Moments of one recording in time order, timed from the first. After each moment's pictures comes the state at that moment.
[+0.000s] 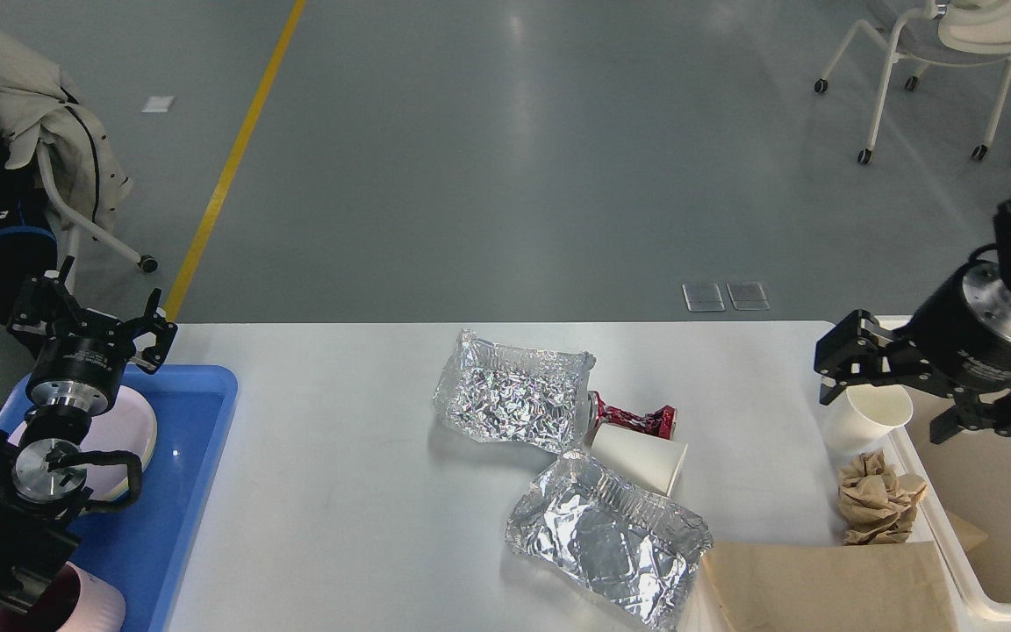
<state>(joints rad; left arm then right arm) -0.58 0.34 -1.01 -0.41 -0.18 -0.52 -0.31 2.19 -0.35 -1.77 1.67 0.16 0.59 0.11</state>
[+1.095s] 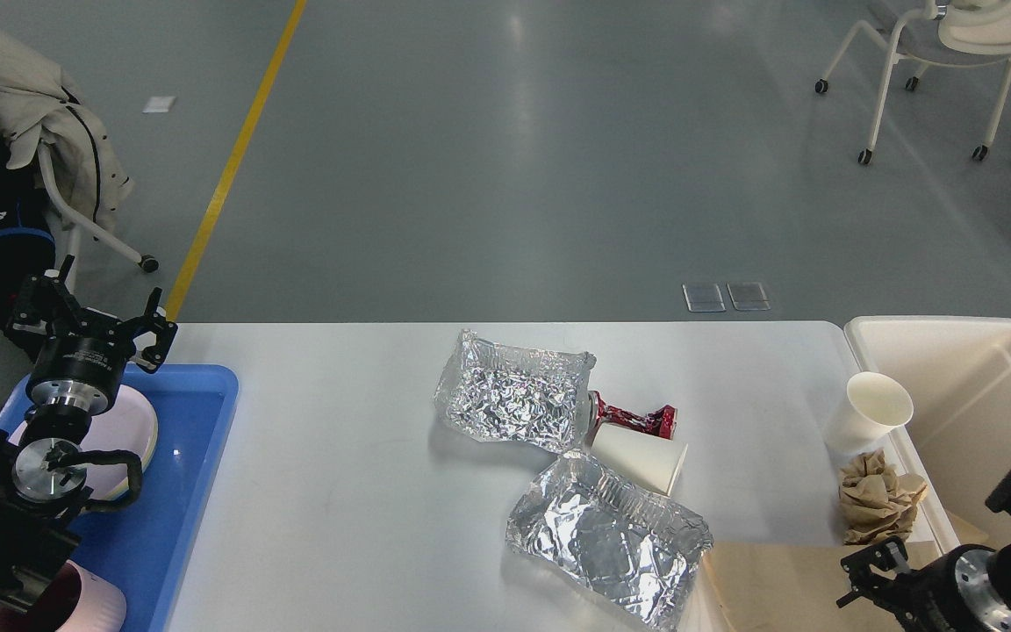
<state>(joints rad) -0.58 0.34 -1.01 -0.41 -0.17 -0.52 -0.31 1.57 -0.37 -1.53 1.75 0.77 0.19 0.12</state>
